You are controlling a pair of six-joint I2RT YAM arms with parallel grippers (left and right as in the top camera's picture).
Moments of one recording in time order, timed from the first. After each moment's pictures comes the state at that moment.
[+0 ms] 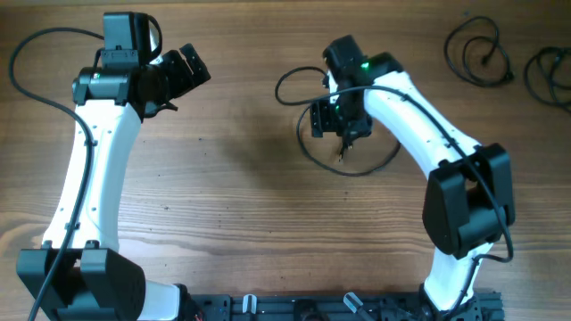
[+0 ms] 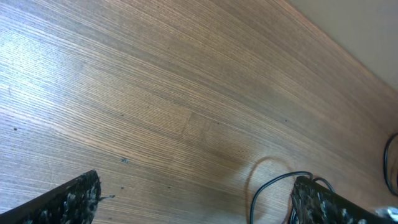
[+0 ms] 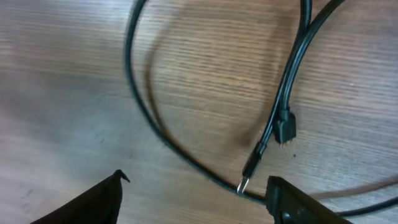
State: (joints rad) left arm -0.01 1.62 1.50 -0.86 0.14 -0.52; right arm 0.42 2.00 1.58 -1.02 -0.14 0.35
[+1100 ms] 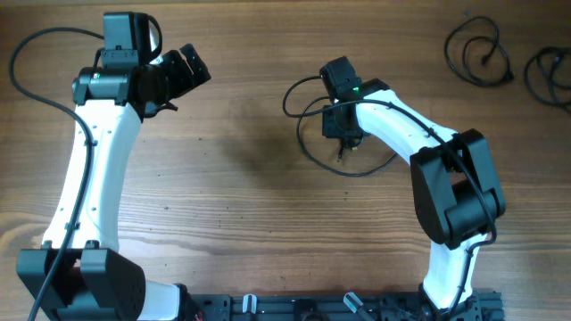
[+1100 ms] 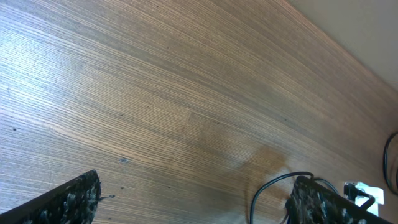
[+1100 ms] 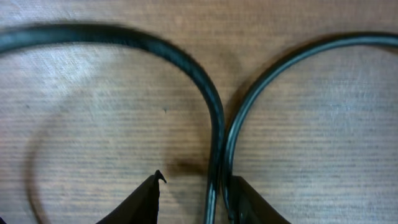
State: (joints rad) left arm -0.01 1.62 1.50 -0.86 0.14 -0.51; right arm 0.42 2.06 1.41 -0.69 0.10 0.42
